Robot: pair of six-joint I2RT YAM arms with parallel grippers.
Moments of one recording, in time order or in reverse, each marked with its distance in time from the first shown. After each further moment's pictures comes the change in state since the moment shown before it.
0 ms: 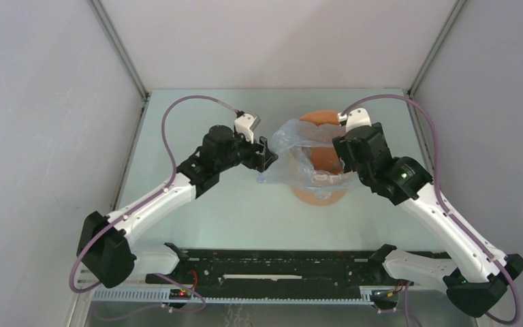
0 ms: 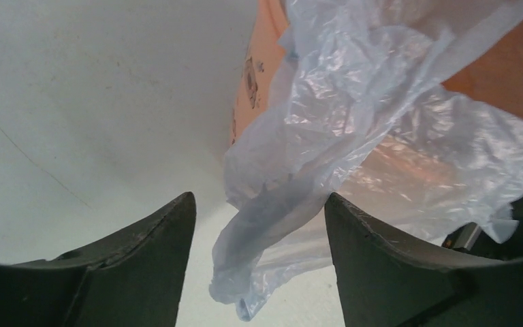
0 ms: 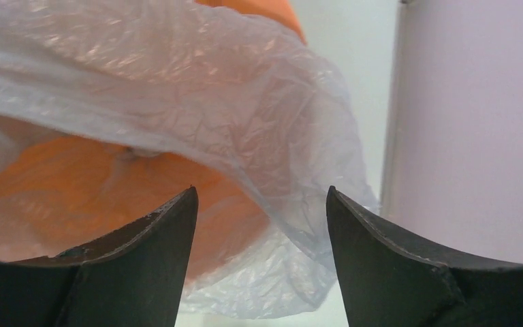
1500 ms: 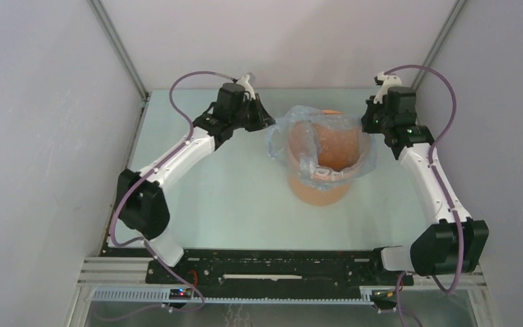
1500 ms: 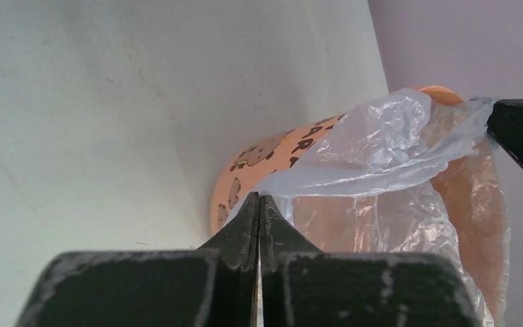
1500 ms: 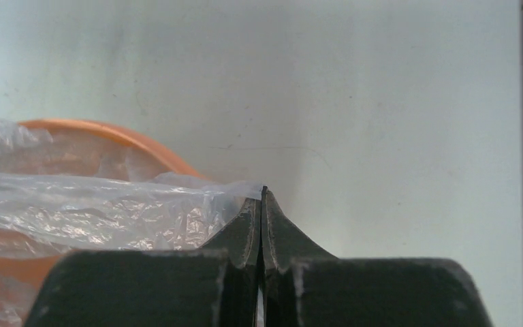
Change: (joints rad) left arm 0.126 0.408 0.515 -0.261 -0.008 -0.380; right arm -0.574 0.298 0.027 0.417 -0.601 0.034
